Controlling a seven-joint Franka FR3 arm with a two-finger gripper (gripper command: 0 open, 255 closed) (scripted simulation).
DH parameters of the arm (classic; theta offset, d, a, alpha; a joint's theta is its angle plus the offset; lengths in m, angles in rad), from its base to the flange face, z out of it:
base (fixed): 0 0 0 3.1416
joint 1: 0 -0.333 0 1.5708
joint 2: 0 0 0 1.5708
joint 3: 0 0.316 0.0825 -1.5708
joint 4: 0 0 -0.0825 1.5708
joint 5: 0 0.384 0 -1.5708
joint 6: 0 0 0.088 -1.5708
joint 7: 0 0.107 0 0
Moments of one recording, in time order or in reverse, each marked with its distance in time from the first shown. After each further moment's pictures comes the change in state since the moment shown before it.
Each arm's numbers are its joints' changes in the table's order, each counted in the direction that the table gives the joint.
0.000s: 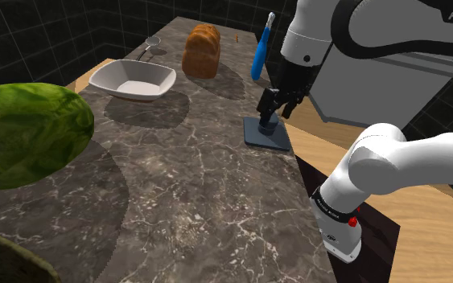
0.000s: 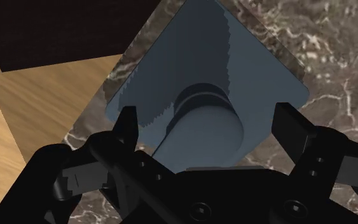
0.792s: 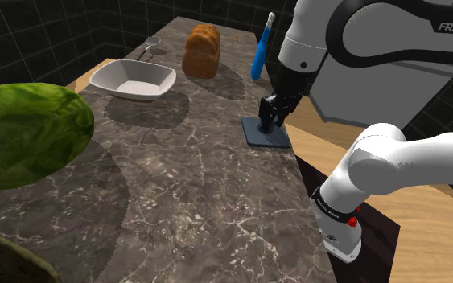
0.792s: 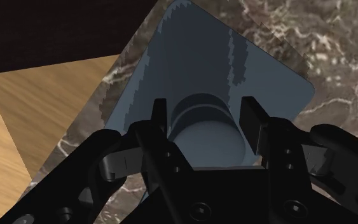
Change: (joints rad) arm -0.002 0.001 0.007 0.033 0.007 -0.036 -0.002
